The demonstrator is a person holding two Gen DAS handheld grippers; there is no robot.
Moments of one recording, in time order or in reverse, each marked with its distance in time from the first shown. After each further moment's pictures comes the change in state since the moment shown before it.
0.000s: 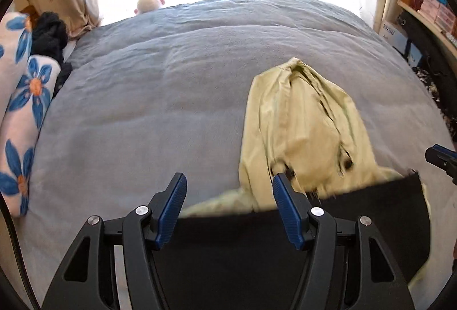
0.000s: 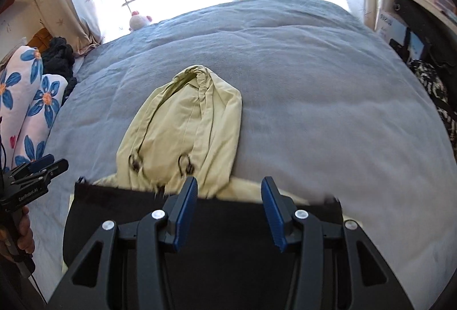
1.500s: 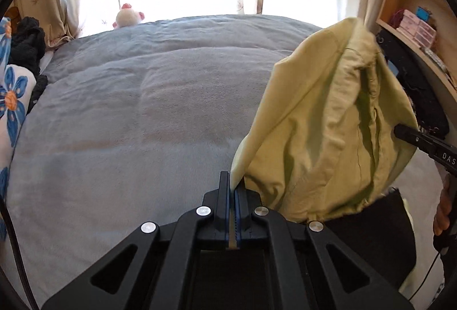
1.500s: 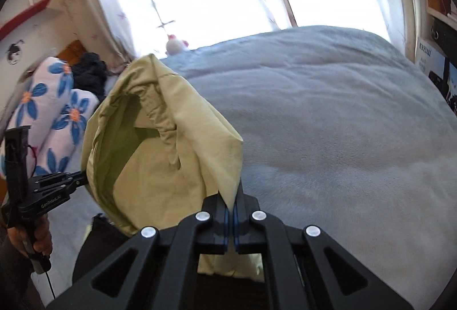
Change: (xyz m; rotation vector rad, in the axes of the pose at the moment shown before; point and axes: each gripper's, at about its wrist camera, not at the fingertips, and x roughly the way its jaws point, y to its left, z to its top) left arm -0.012 0.021 0.005 -0.006 -0.098 -0.186; right arm -0.007 0.024 0.032 -0.106 -0.199 0.203
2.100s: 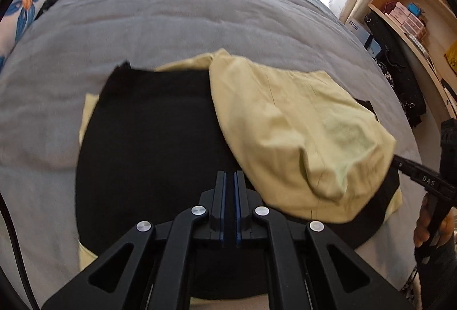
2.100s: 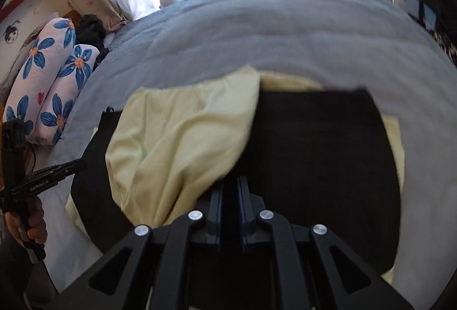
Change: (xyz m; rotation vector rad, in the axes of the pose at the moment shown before) left arm -0.062 -0.005 -0.210 -0.140 0.171 -0.130; right arm -0.055 0.006 -0.192 0.145 0.257 -0.042
